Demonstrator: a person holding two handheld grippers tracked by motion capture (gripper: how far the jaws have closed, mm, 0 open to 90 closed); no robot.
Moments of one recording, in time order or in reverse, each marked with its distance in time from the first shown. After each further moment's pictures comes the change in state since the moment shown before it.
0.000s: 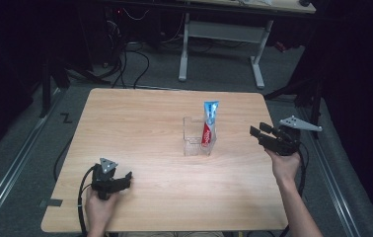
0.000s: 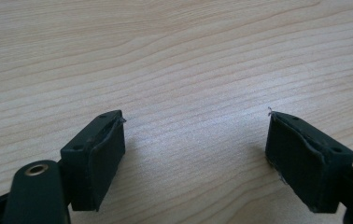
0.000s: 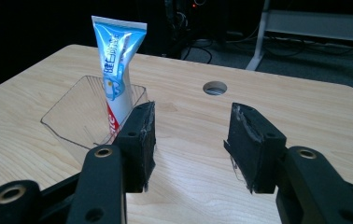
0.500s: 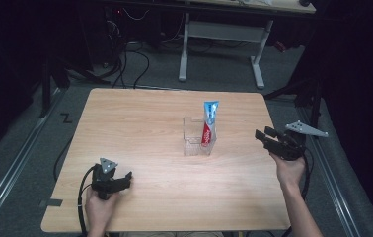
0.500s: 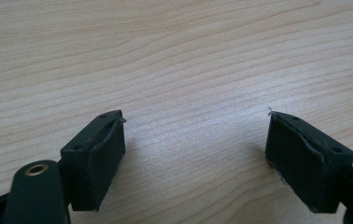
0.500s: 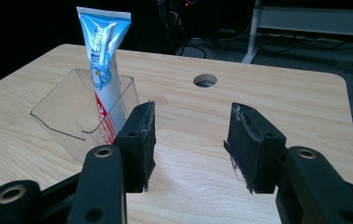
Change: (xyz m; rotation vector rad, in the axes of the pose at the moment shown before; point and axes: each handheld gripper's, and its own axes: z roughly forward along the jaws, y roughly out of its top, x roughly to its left) left arm 0.000 0.000 0.000 0.000 0.000 0.000; right arm -0.010 -0.014 -0.010 -0.006 -0.023 0.024
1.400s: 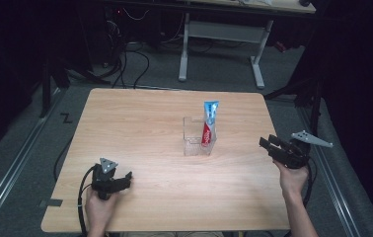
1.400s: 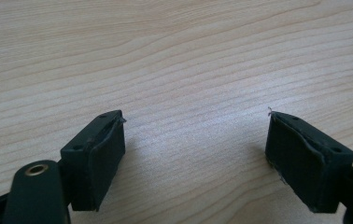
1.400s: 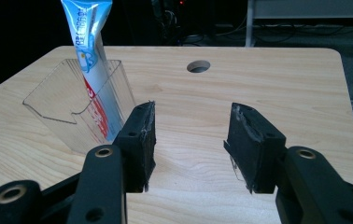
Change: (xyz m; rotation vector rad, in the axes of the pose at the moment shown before) left arm 0.000 0.000 0.000 0.000 0.000 0.000; right arm -0.014 -0.029 -0.007 -0.005 0.001 0.076
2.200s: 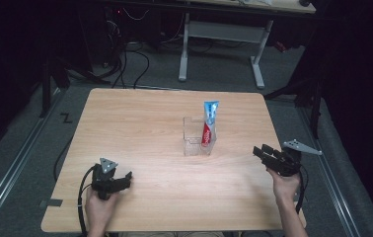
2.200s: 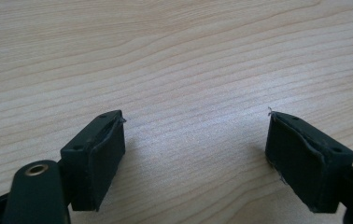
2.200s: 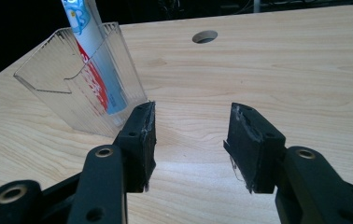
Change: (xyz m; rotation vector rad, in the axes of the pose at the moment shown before) left arm 0.000 0.000 0.000 -0.001 0.000 -0.001; right arm 0.000 -0.033 0.016 0.048 0.024 0.055
